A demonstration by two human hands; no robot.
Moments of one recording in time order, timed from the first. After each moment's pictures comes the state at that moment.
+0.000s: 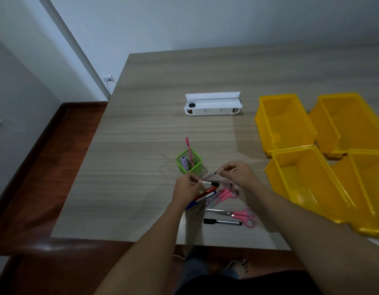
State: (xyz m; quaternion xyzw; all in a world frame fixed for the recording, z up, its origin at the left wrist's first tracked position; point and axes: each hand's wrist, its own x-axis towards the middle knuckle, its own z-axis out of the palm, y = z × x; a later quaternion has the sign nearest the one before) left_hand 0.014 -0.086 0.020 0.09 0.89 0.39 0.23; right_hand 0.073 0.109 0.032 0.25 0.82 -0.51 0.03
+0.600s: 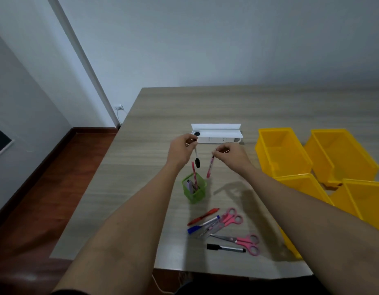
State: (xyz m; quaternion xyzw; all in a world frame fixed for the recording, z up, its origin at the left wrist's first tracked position) left_hand -0.098 -0.055 0.160 0.21 0.86 0.46 0.04; right_hand -0.005 0.110 0.141 0.20 0.83 -0.51 -0.11
